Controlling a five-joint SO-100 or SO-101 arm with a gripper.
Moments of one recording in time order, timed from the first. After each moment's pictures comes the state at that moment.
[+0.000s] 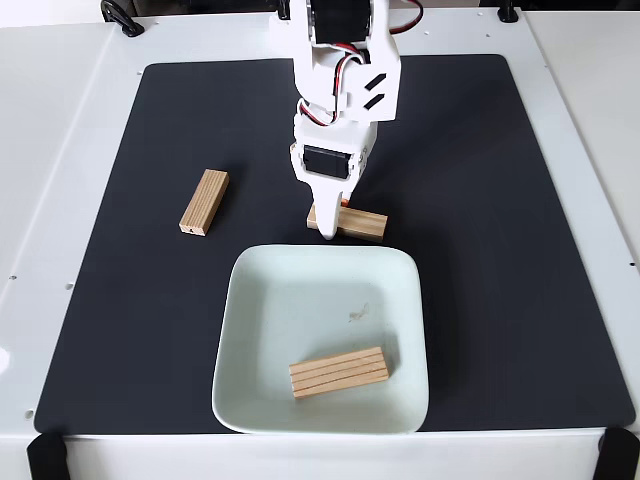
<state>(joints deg) -13.4 62.0 70.8 72.9 26.6</state>
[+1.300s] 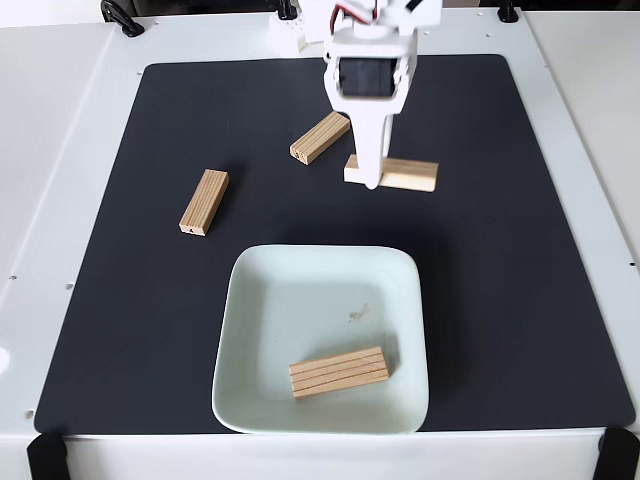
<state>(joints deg) -19.6 82.4 74.6 72.8 26.6</state>
